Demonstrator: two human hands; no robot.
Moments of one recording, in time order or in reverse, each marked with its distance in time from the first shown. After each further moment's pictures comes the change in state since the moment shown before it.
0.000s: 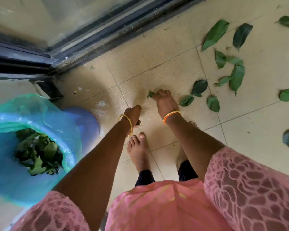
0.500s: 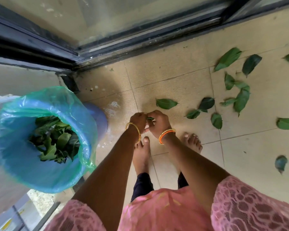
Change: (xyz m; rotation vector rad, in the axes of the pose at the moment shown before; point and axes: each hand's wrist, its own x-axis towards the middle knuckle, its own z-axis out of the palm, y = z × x) left_hand -0.033 -0.001 -0.012 -0.394 -0.071 -0.001; right_hand -0.030 -0.059 0.002 0.501 -0.041 0.049
